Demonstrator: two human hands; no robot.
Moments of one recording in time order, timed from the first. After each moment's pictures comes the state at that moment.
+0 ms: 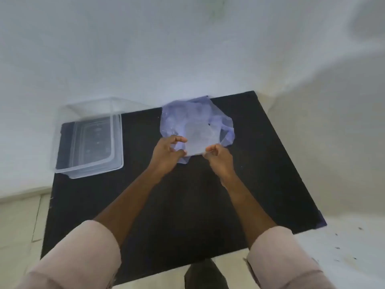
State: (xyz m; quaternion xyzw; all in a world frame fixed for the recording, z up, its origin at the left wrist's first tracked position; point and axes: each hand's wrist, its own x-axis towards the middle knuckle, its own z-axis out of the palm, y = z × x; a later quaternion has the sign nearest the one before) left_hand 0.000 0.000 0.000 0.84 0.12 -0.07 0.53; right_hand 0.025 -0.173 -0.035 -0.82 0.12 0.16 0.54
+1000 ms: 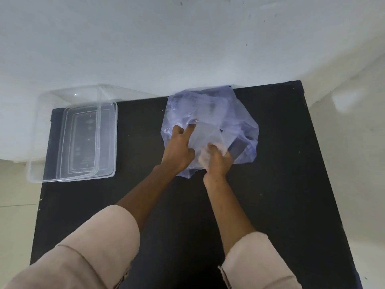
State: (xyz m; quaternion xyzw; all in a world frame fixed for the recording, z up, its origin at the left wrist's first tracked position) left_hand 0.112 -0.006 -0.068 0.95 0.11 -0.10 0.28; right_hand 0.115 -0.112 -0.096 -0.50 0.42 0.12 0.75
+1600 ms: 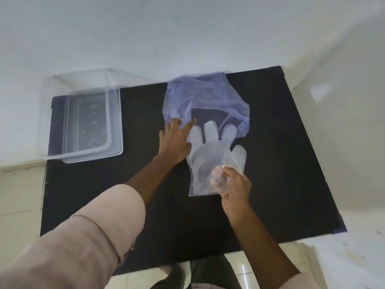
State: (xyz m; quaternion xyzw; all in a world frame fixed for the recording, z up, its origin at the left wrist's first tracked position) left_hand 0.034 0.010 -0.064 0.98 0.05 -0.10 0.18; right_hand -0.038 -0.162 -0.026 -0.51 0.47 0.14 0.71
